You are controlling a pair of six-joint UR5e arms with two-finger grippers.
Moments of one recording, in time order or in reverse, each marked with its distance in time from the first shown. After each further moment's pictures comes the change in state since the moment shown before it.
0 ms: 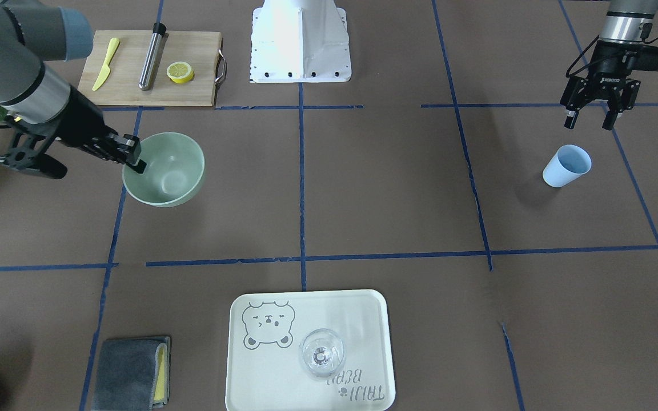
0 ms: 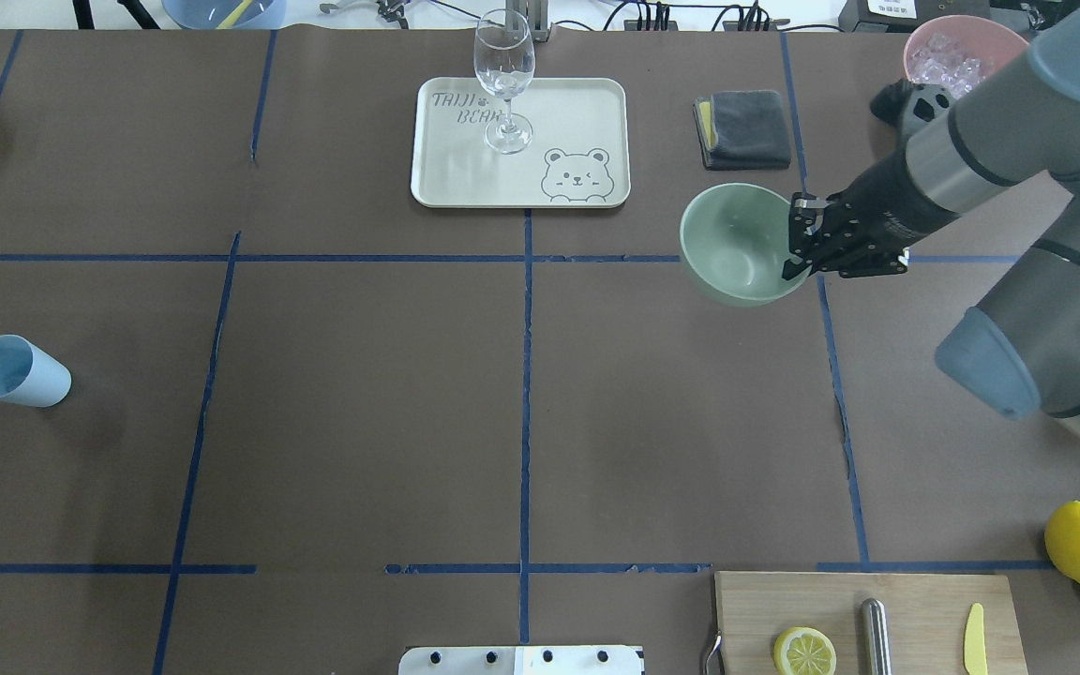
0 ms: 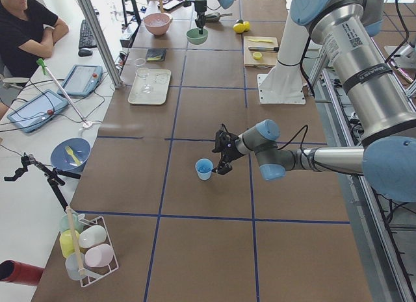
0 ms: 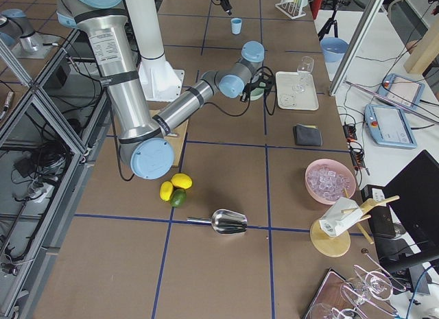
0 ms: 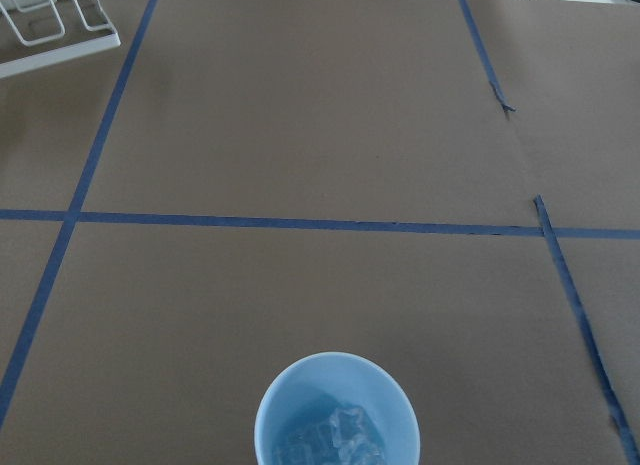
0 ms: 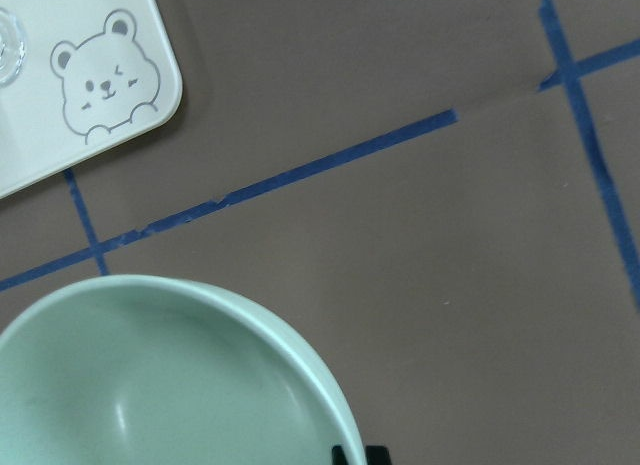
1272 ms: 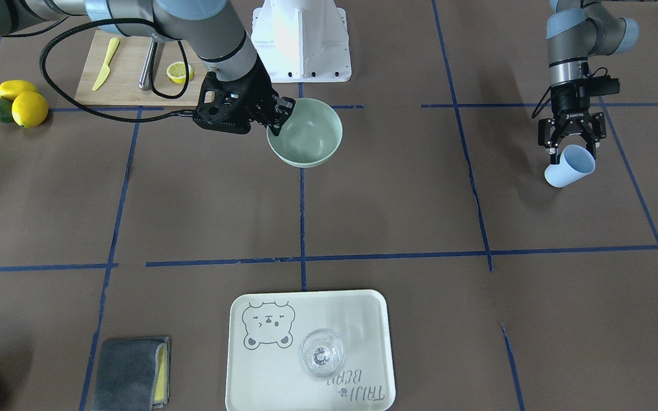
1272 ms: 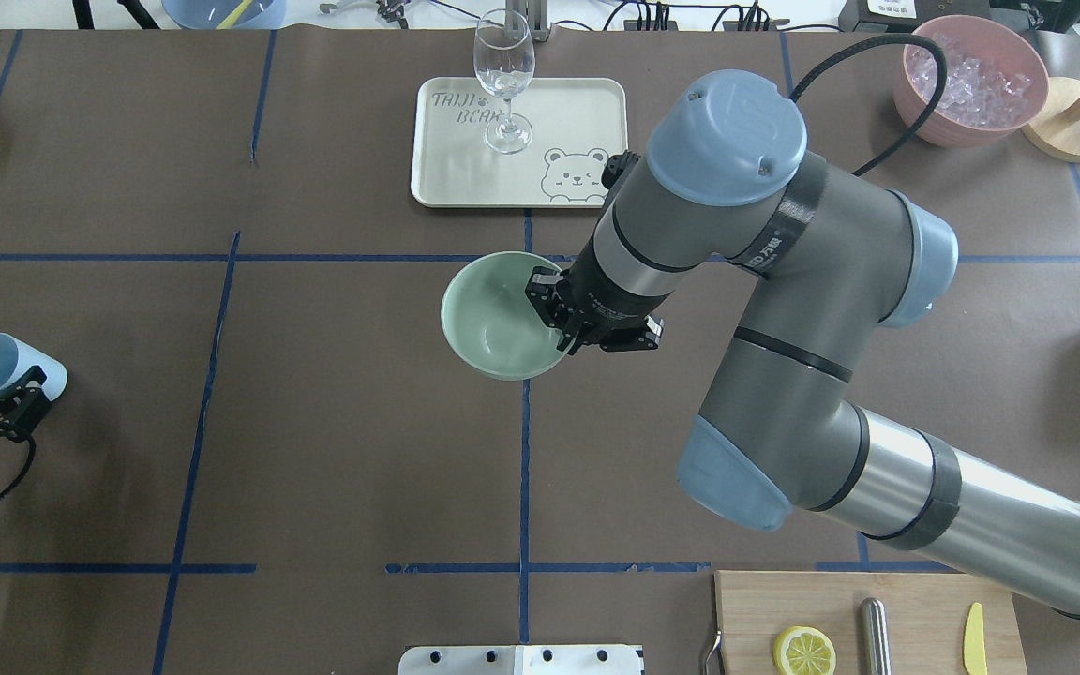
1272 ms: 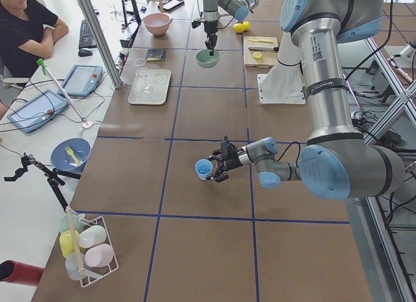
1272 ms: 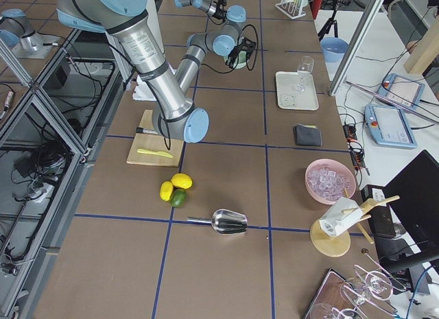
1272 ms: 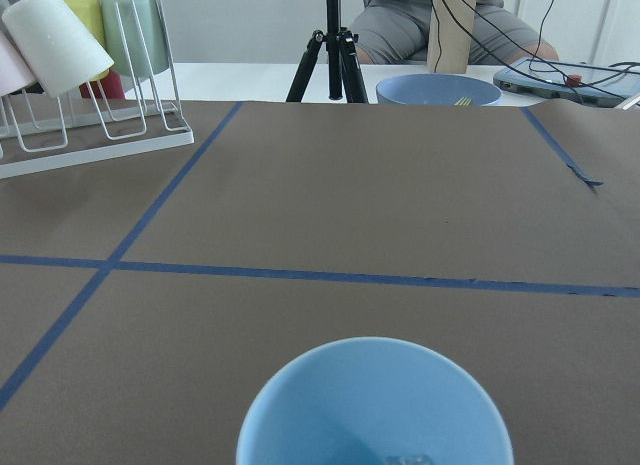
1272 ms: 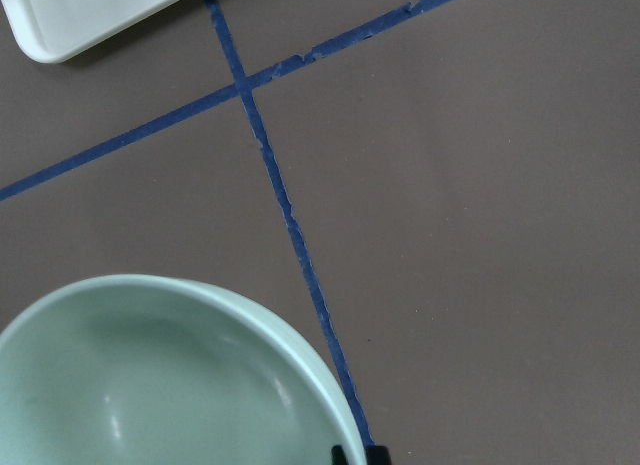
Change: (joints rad) left arm 0.241 -0.196 0.260 0.109 0.593 -0.181; right arm -0.292 0.335 -0.083 -0.178 -0.233 0.187
